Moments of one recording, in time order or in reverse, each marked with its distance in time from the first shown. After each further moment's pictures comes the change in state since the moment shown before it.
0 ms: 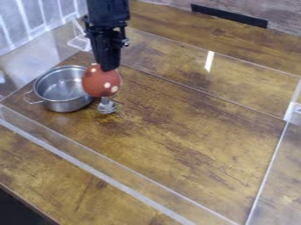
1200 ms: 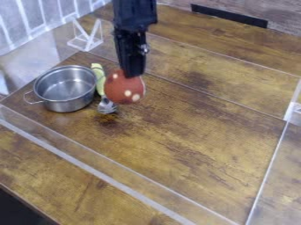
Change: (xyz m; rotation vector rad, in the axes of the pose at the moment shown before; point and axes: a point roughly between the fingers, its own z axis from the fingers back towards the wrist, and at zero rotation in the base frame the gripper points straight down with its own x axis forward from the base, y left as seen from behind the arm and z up) arm 0.012 -0.030 -0.015 -0.036 0.022 -0.222
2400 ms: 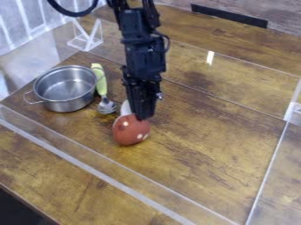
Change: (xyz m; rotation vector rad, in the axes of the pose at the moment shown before) arm 0.008 -0.011 -0.057 -0.045 0.029 0.087
